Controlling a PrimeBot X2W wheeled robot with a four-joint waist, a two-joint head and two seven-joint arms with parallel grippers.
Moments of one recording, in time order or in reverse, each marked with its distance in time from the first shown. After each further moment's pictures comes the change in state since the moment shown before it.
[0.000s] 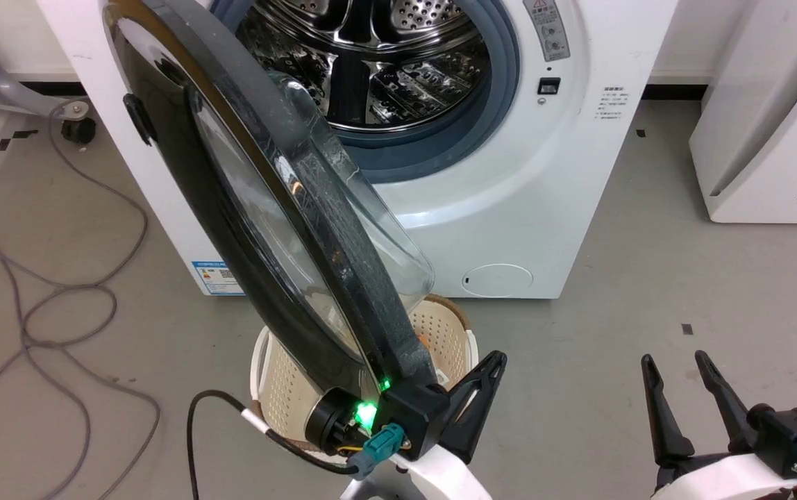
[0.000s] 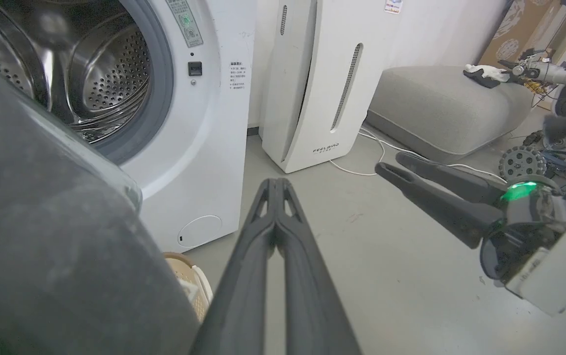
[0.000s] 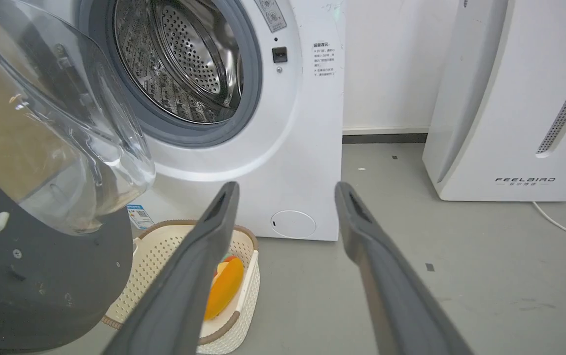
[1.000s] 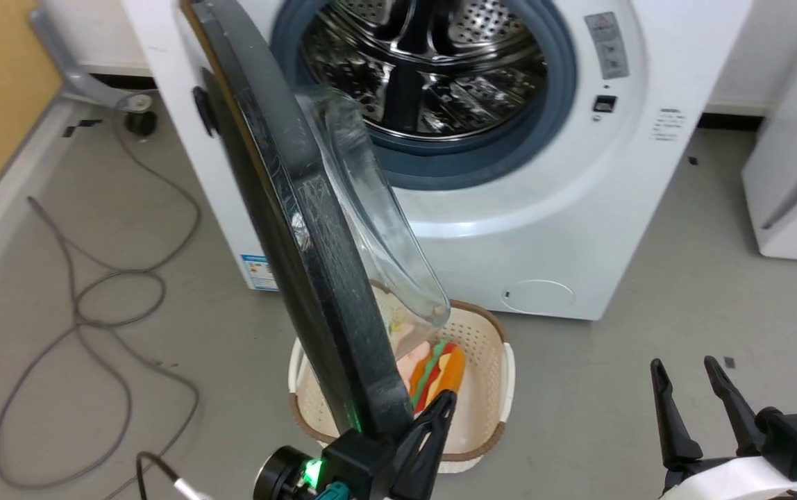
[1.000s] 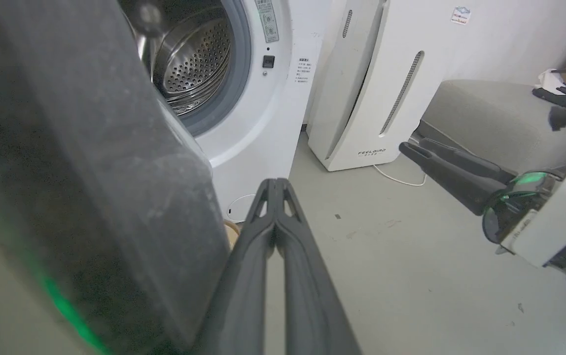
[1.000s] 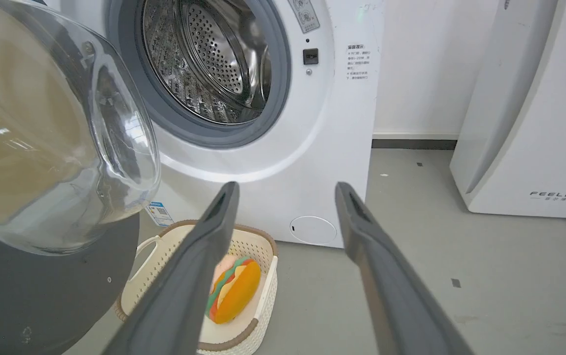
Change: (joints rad) left arm 0.179 0.096 0.023 -0.211 0.001 0.115 0.042; right arm 0.003 0.000 -0.020 0.016 0.003 0.000 0.001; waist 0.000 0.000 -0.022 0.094
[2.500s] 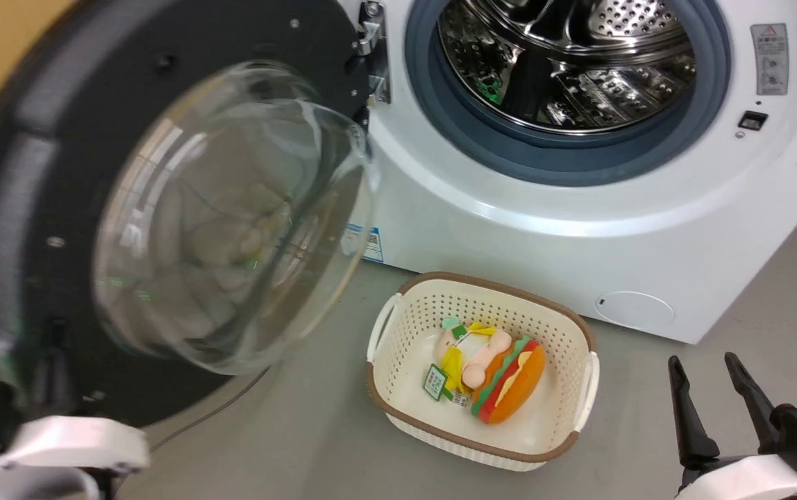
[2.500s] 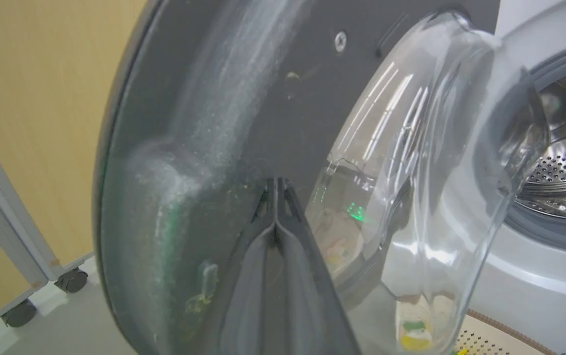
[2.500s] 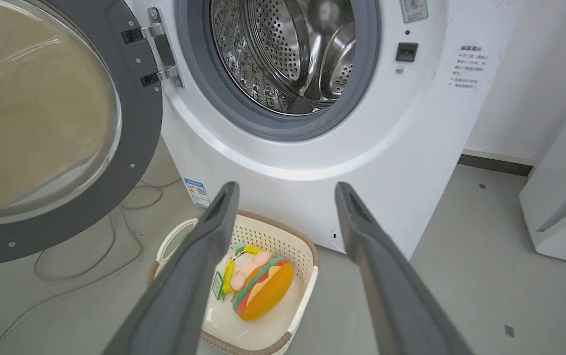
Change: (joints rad) left arm 0.009 0.204 0.597 0.170 -0.193 0.146 -0.245; right arm 0.021 0.001 -0.038 -0.073 -0.063 0.000 0.052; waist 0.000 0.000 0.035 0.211
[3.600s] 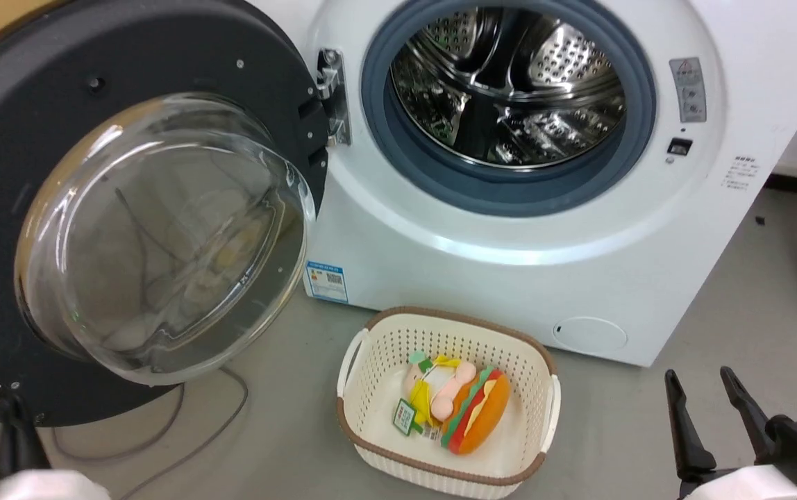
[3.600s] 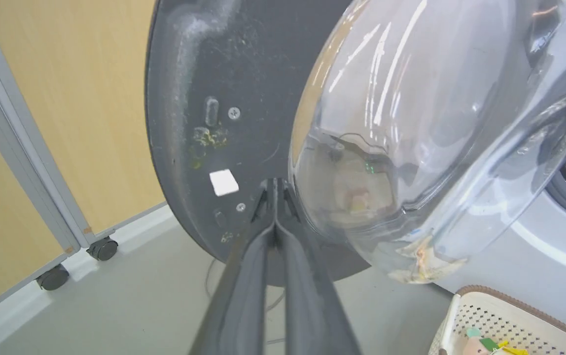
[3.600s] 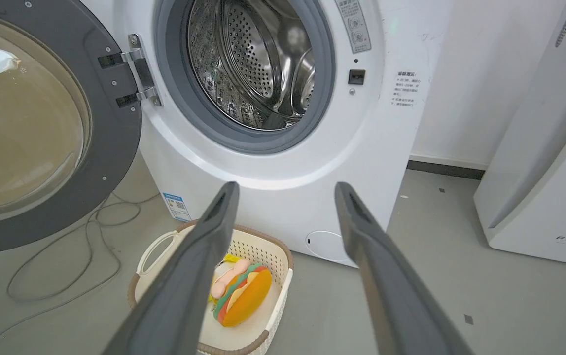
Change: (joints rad) left arm -0.006 -0.083 0.232 0.316 0.112 -0.165 -0.088; right arm 0.018 0.000 0.005 0.016 0.008 0.000 0.003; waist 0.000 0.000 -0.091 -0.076
